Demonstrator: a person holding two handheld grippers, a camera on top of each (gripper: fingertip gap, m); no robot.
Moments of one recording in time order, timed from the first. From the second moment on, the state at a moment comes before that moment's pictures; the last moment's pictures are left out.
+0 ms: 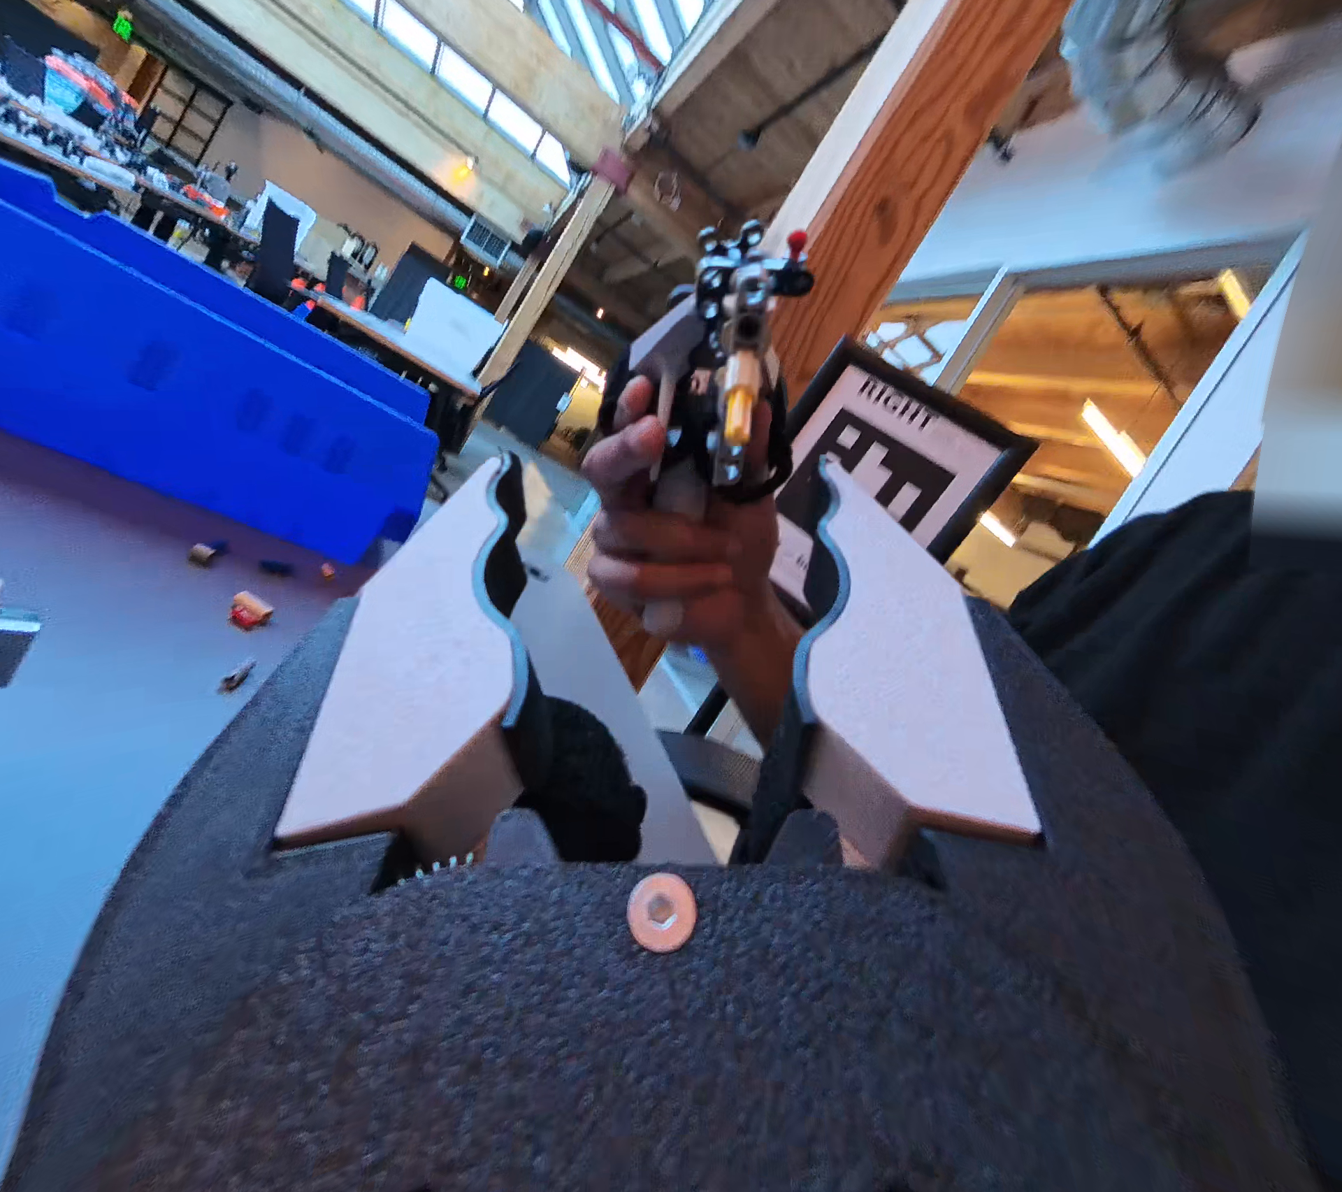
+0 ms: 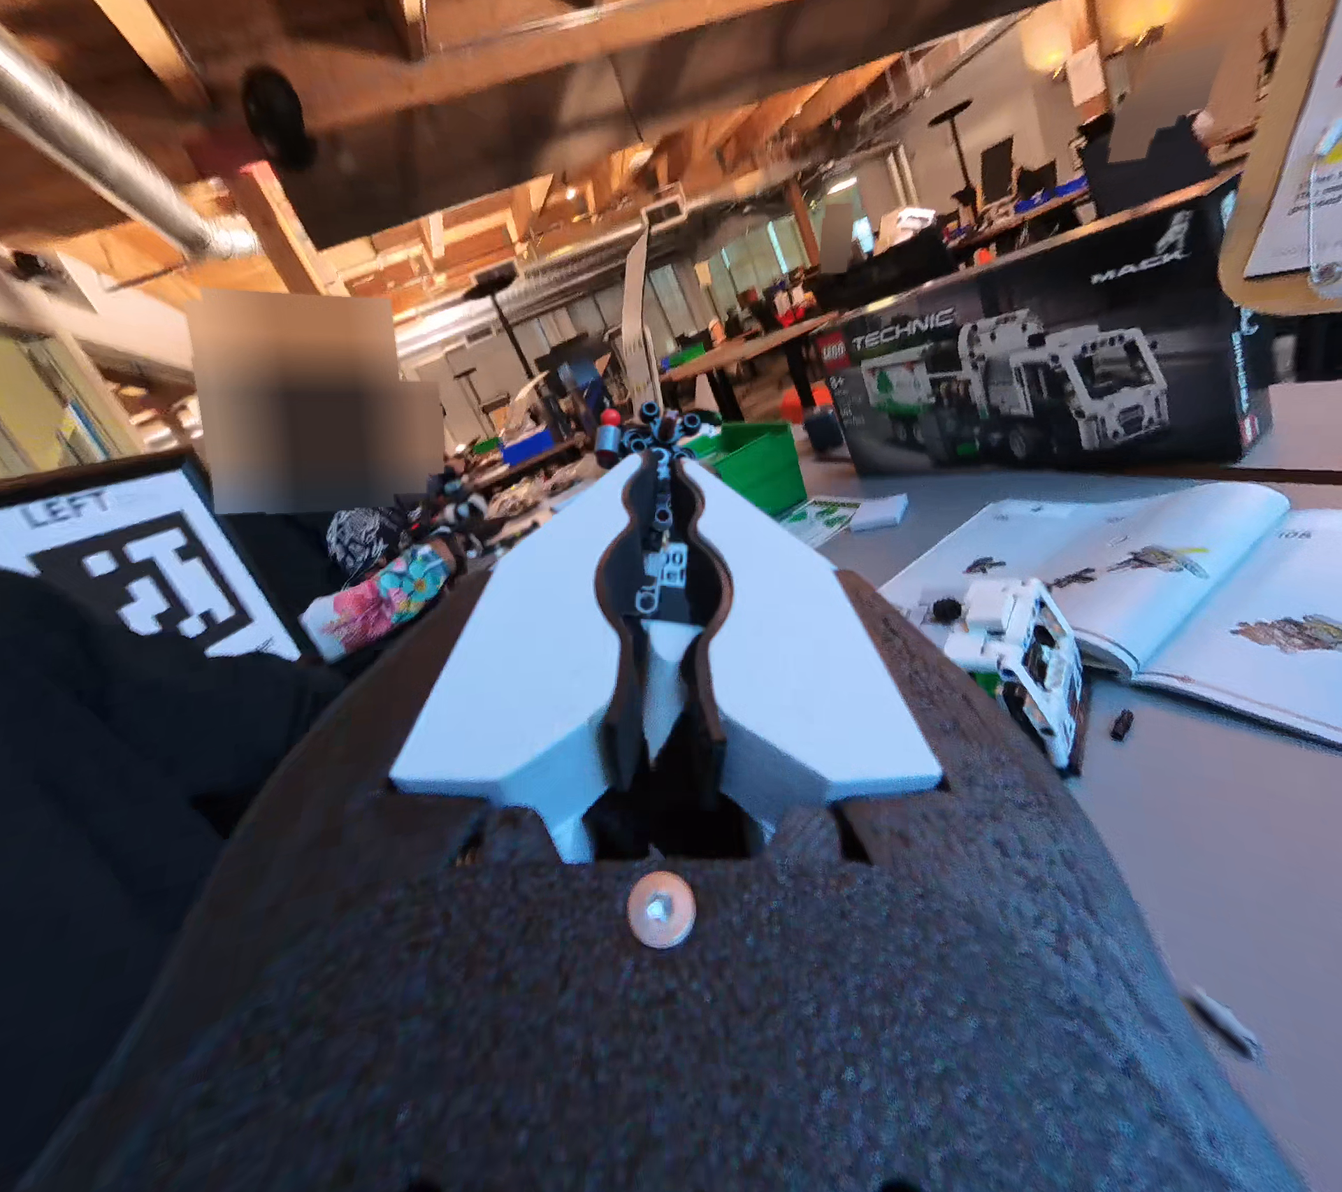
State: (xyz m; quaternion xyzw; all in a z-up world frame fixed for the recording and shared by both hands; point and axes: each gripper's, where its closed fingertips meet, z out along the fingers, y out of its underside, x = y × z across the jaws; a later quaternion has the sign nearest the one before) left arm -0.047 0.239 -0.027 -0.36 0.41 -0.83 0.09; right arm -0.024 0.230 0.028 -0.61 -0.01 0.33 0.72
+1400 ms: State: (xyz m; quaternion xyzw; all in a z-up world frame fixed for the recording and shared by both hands) left arm -0.044 0.273 -0.034 -0.40 0.38 -0.83 0.11; right arm -0.039 0.275 -0.024 -0.66 -0.05 0.28 0.69
